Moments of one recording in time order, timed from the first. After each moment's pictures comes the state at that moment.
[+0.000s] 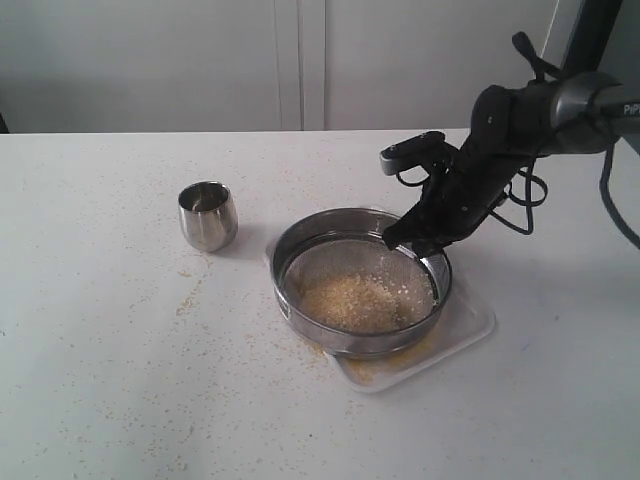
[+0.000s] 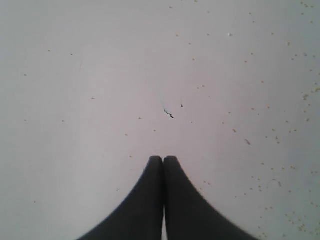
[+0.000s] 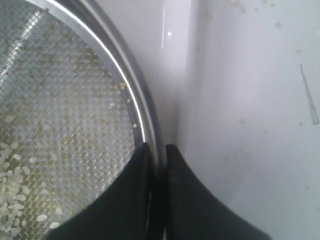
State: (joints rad) left arm 0.01 1.41 -1.05 0.08 0.93 -0.11; right arm 0.26 2.10 -1.46 0.19 0.68 -0.41
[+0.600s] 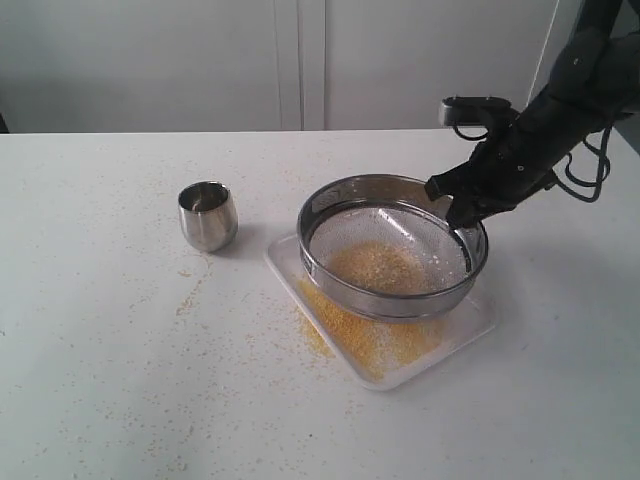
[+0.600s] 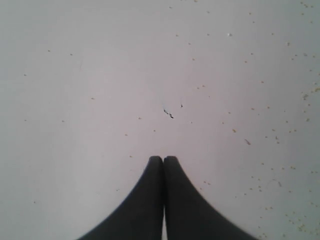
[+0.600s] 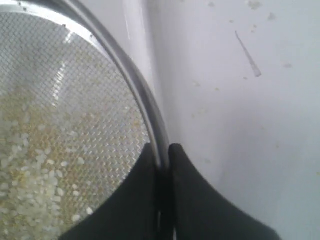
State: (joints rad) left arm 0.01 1.41 -1.05 0.08 0.93 -0.11; right arm 0.11 2.02 -1.50 0.41 0.85 -0.48
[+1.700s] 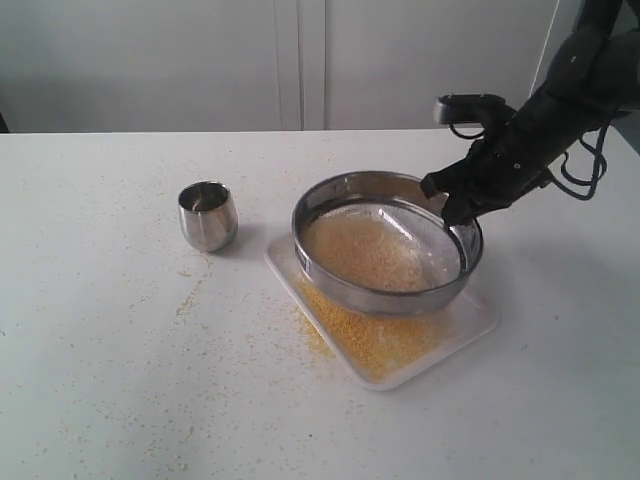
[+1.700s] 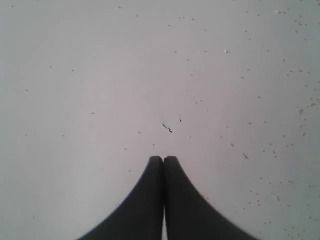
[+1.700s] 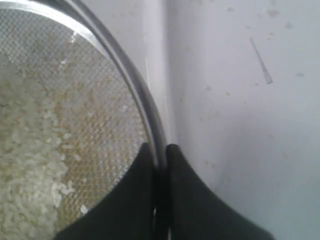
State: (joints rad) left arm 0.01 1.41 -1.05 0.08 0.88 -0.11; right arm 0.11 2.01 -1.50 0.43 0.85 -0.49
